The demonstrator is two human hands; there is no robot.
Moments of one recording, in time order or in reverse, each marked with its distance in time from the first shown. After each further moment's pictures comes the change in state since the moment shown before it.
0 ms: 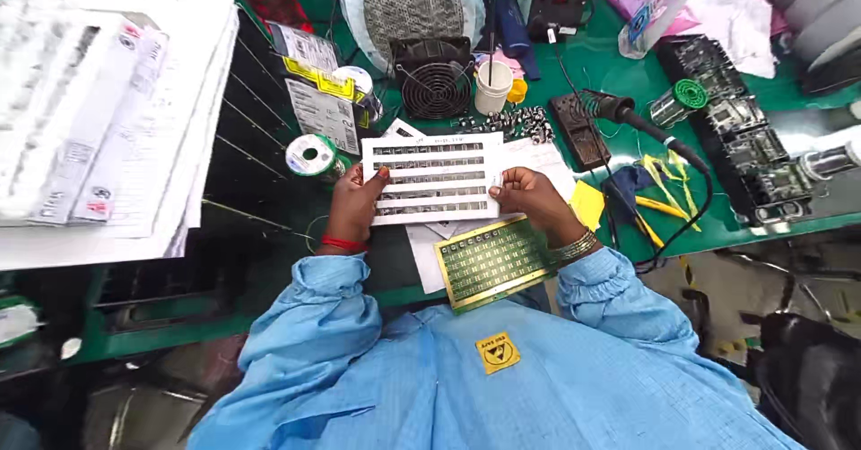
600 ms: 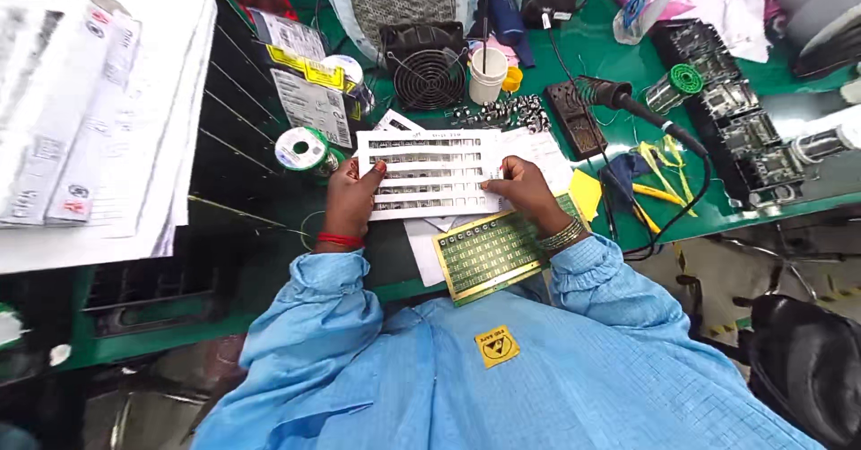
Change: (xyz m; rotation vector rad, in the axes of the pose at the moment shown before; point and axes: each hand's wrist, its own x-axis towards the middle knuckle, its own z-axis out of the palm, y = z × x) left_hand -0.002 0.001 0.002 0.051 0.010 -0.019; right_hand 0.010 0.014 0.008 -0.259 0.128 -0.117
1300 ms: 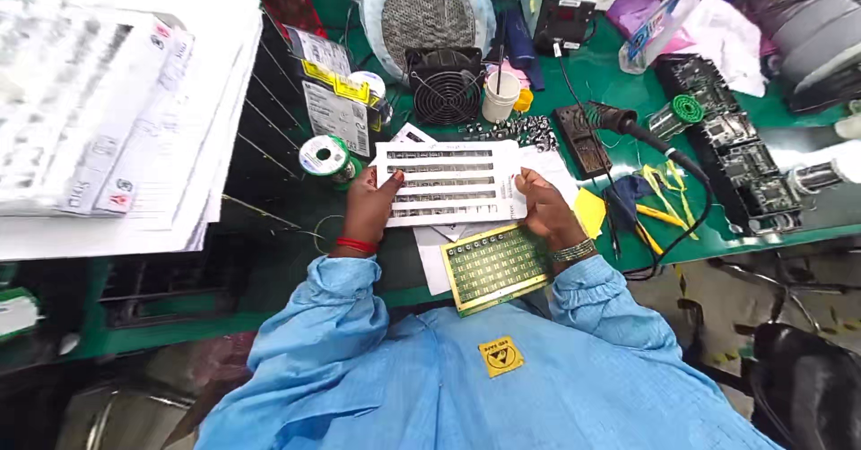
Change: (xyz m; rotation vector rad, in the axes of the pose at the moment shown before) left_hand 0.001 -0.001 0.002 -0.010 -0.001 -0.009; right_hand -0.004 0.009 -0.009 0.665 -0.067 0.070
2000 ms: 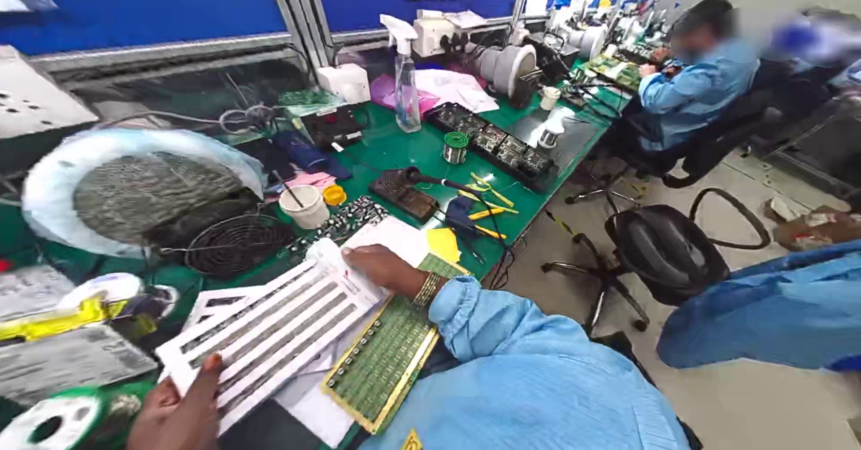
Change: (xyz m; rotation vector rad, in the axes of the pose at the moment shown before) left_hand 0.001 -0.012 -0.007 0.012 -0.126 0.130; right_hand -0.001 -0.031 0.027 -0.462 0.164 -0.093
